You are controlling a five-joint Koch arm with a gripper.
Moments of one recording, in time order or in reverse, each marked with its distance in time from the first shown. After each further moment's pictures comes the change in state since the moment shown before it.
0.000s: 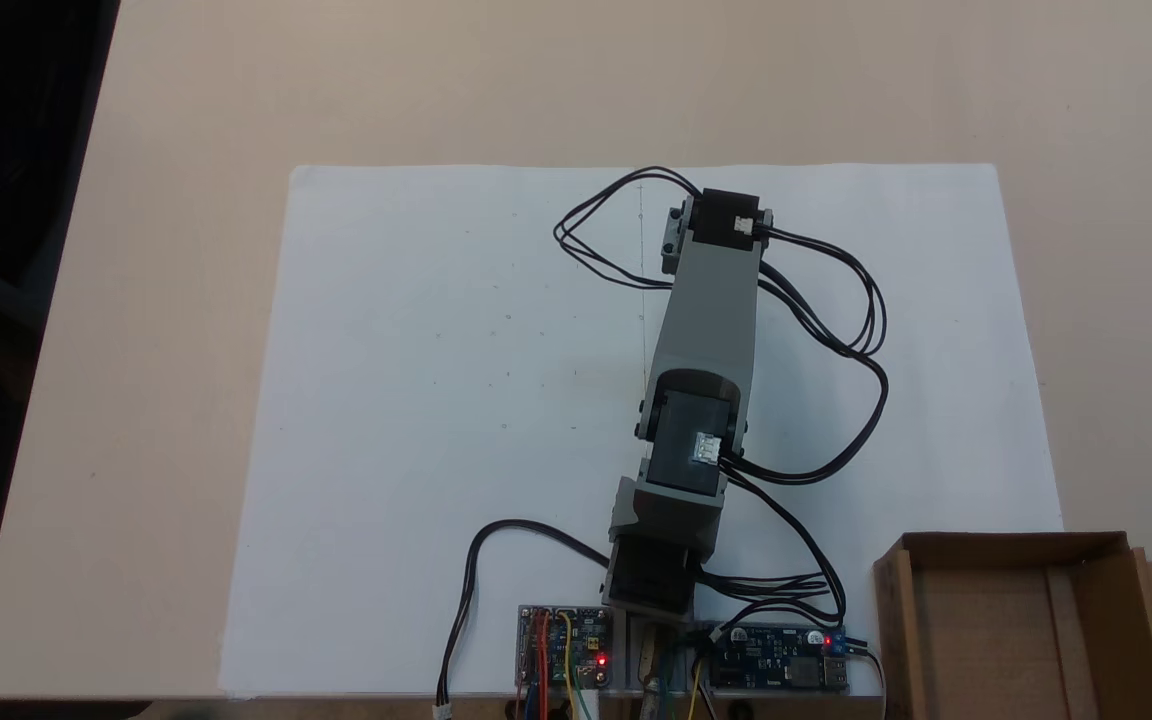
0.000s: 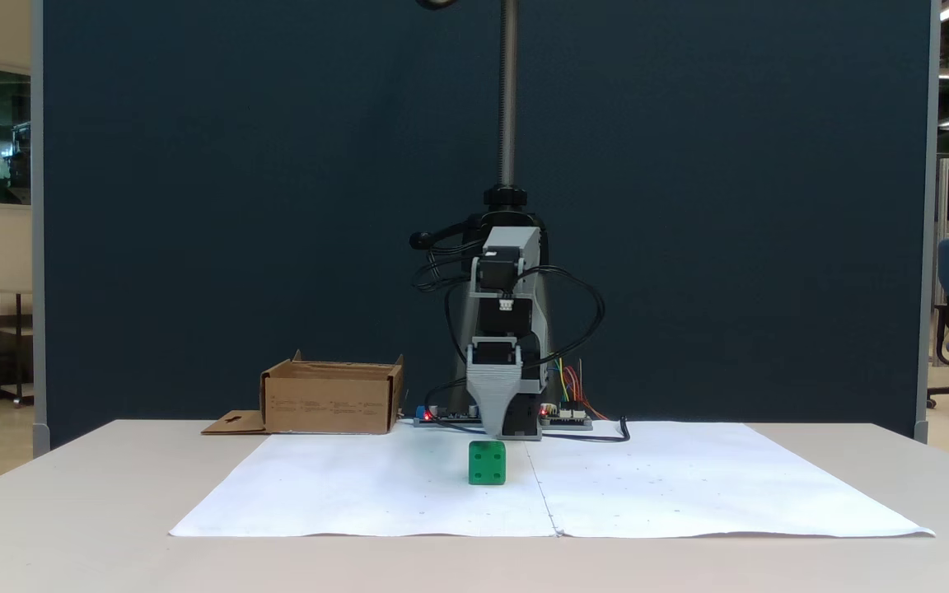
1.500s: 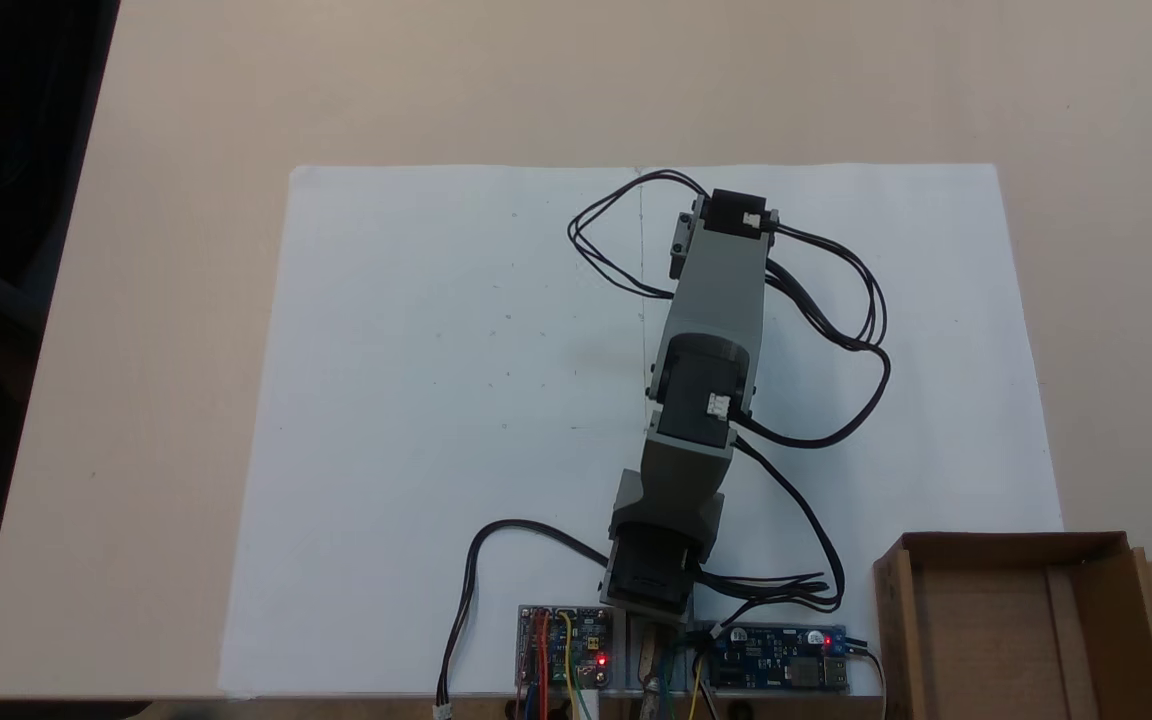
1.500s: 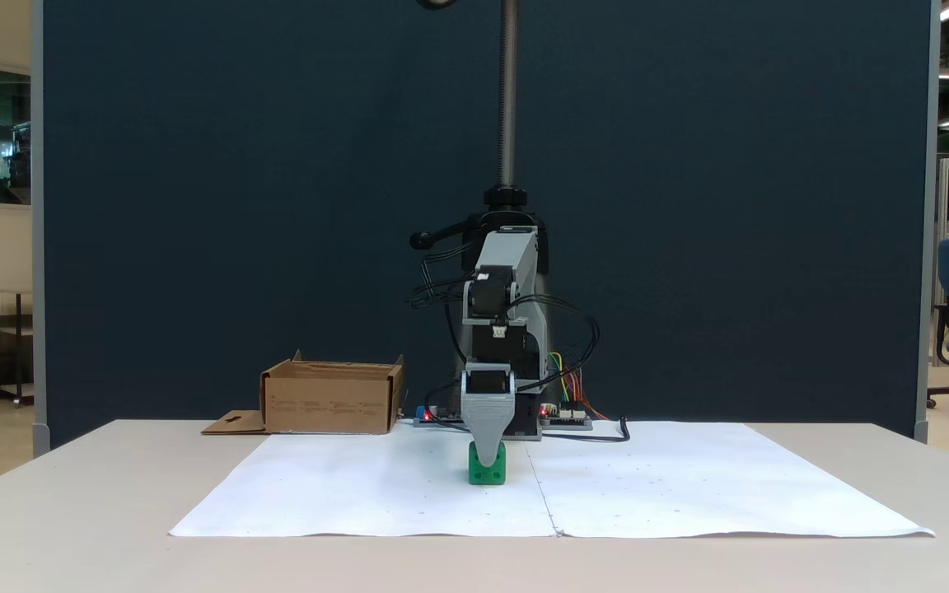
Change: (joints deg) arm 0.9 -8.2 -0.1 -0.1 0.0
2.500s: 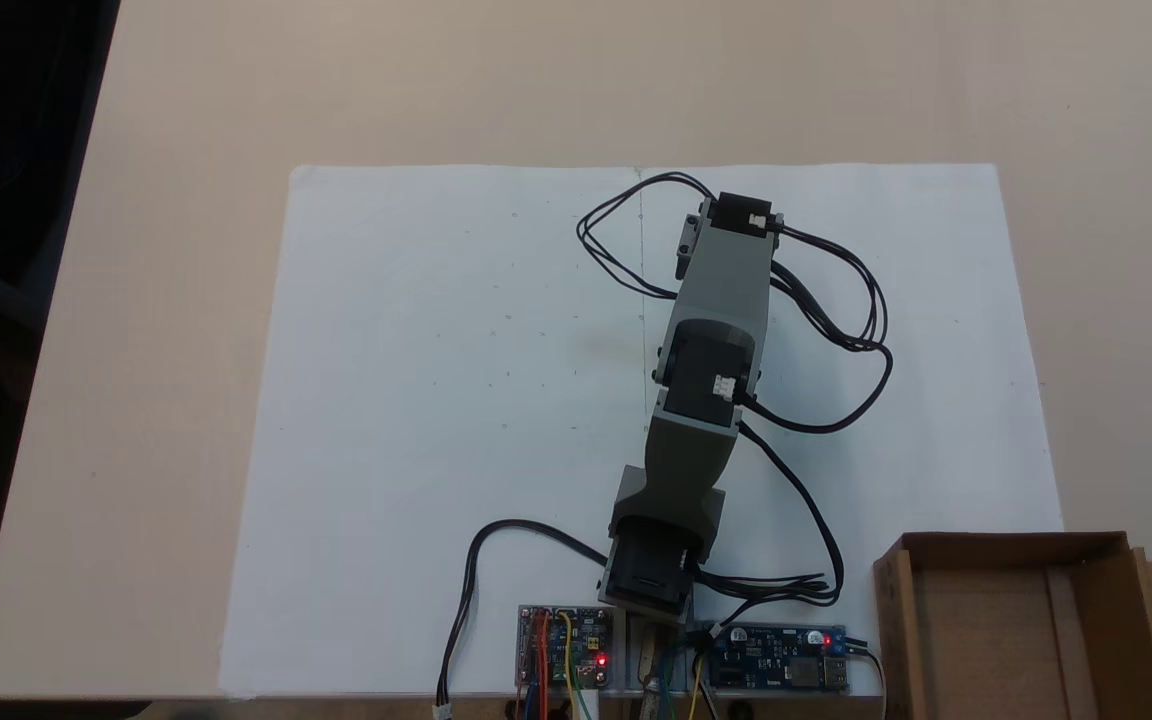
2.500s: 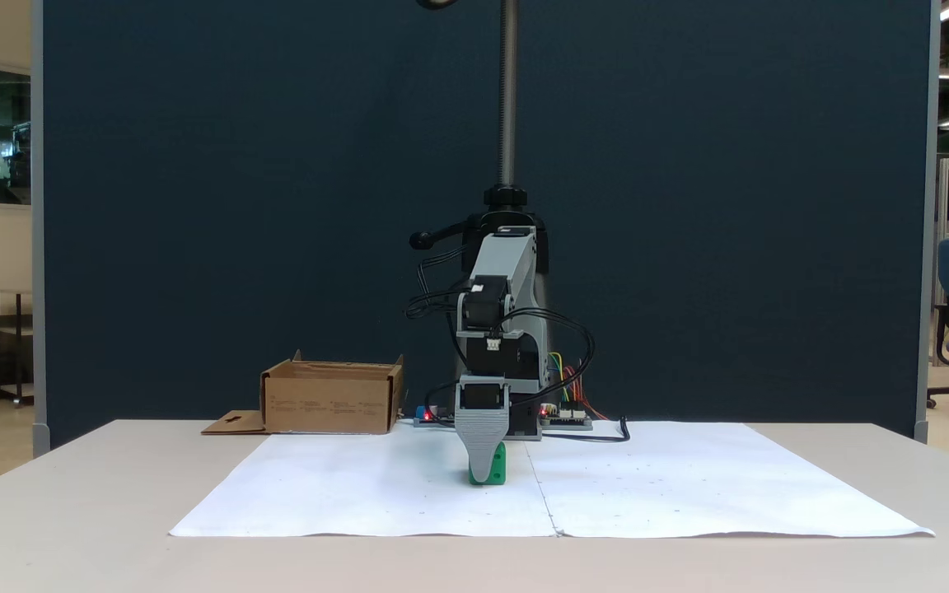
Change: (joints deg) arm 1.3 -4.0 0.0 -3.5 0.0
